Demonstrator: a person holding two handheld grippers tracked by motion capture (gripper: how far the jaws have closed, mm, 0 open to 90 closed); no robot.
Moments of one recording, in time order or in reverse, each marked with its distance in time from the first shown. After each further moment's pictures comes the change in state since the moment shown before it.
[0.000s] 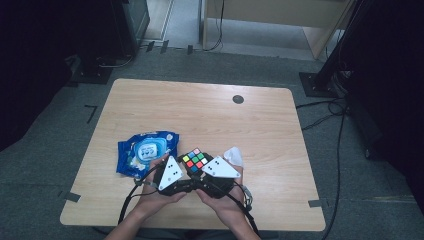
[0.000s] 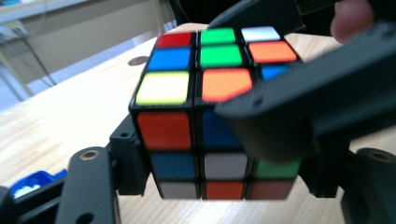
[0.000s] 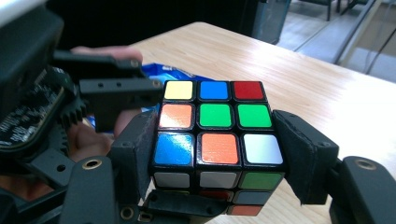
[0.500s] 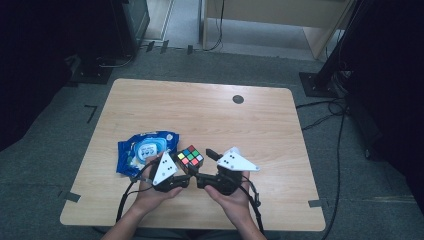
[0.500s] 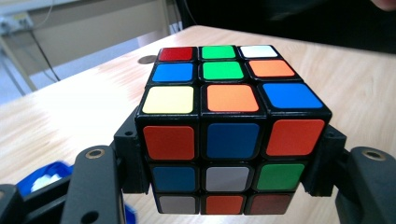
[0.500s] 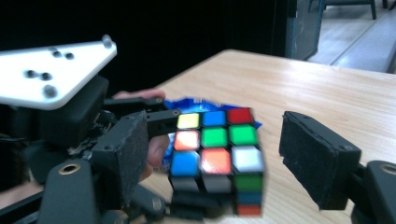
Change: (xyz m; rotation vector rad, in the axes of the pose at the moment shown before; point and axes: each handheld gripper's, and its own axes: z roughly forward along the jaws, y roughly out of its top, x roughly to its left) left arm 0.025 -0.003 -0.006 -0.018 -0.003 -0.109; right arm -0.028 0.007 -0.016 -0.136 0.186 0.203
